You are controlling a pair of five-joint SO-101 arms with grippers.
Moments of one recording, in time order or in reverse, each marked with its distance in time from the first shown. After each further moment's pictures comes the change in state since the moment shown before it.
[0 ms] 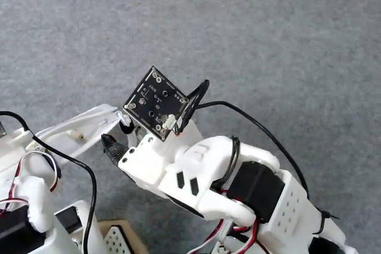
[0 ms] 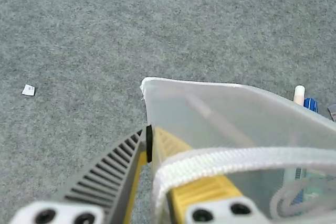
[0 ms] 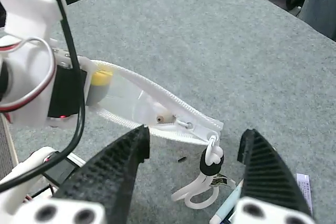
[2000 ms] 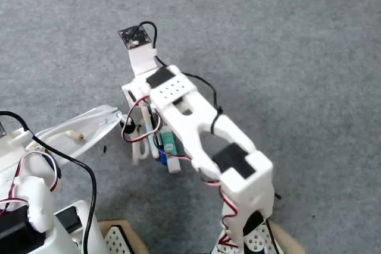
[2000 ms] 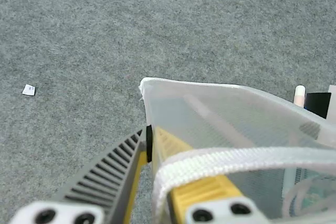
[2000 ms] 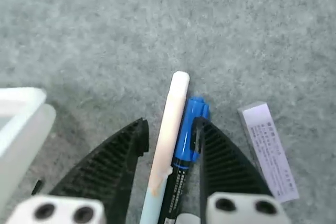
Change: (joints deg) left arm 0.0 0.0 0.0 0.0 0.0; right arm 23.0 67.4 -13.5 -18.9 -6.9
